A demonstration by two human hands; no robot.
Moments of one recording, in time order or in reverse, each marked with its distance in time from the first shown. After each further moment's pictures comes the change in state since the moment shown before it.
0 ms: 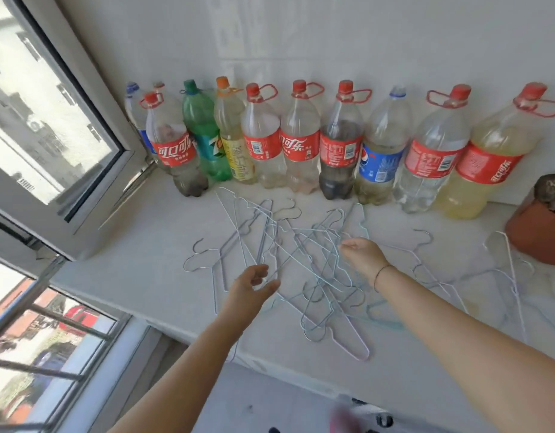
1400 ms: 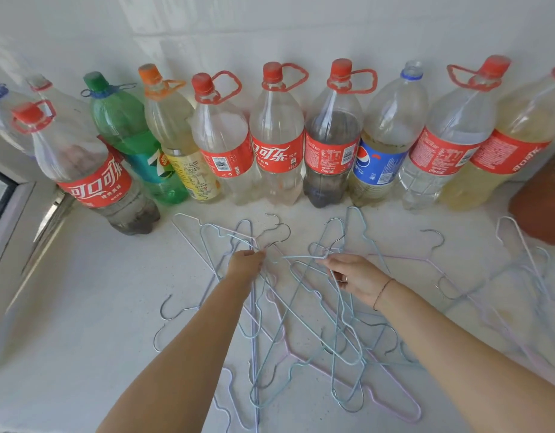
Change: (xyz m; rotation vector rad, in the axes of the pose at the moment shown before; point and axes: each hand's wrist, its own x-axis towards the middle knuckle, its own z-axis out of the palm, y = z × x) left_hand 0.252 -0.003 0.015 -0.125 -0.136 -0.406; right_hand 0.090 -0.006 0.049 0.463 -0.091 0.281
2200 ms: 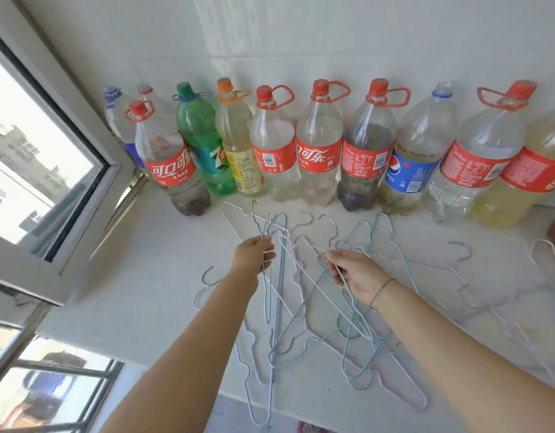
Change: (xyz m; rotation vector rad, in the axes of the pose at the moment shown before) left_hand -0.100 0.004 -0.046 -0.358 0.099 0.115; right_hand -0.048 -0.010 0.049 0.116 -0.125 -0.142
